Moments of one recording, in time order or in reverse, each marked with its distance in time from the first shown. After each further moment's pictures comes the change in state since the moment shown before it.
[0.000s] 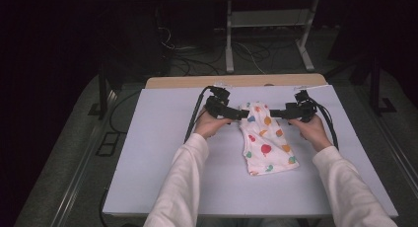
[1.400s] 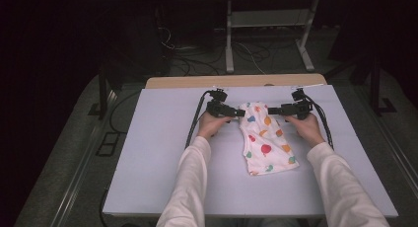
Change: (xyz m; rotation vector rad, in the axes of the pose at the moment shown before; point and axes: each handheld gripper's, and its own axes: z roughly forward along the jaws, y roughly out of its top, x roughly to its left) left arm 0.050 -0.024 0.056 0.053 -0.015 -0.174; right arm -0.023 0.001 0.025 0.034 0.015 0.088
